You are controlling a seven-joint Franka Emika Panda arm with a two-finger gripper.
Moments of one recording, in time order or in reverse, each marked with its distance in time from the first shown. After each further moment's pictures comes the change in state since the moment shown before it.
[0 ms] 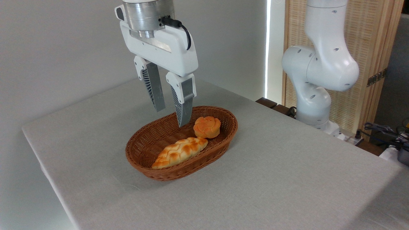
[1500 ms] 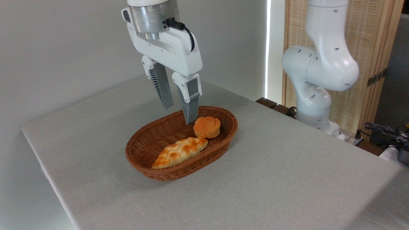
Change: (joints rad) arm -0.008 -0.039 -0.010 -0.060 0.000 -0.036 0.028
